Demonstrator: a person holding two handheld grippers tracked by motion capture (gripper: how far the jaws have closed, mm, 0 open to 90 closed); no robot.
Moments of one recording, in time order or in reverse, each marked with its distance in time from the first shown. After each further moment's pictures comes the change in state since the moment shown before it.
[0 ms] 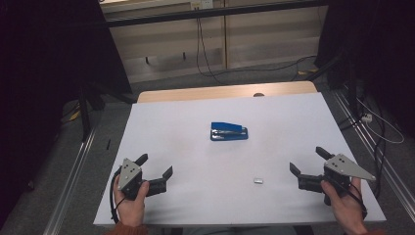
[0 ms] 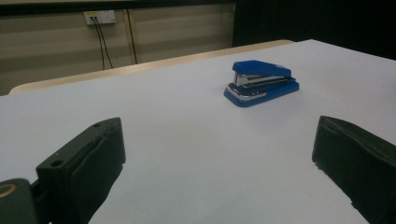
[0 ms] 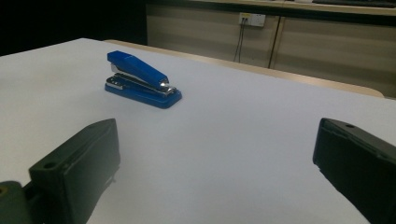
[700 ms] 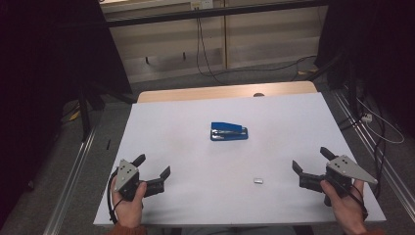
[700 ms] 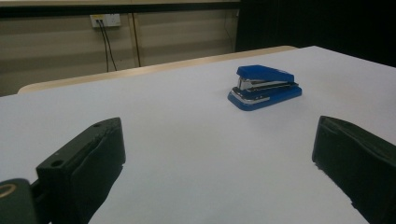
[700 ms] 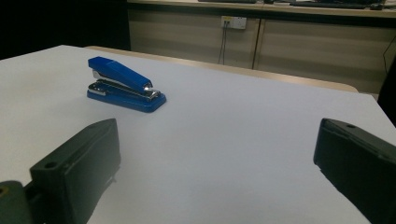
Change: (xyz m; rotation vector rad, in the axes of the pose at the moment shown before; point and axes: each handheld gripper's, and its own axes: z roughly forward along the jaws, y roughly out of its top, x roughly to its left) left arm 0.004 -0.001 -0.007 -0.022 0.023 -0.017; right arm 0.000 -0.002 -0.003 -0.015 -0.070 0.021
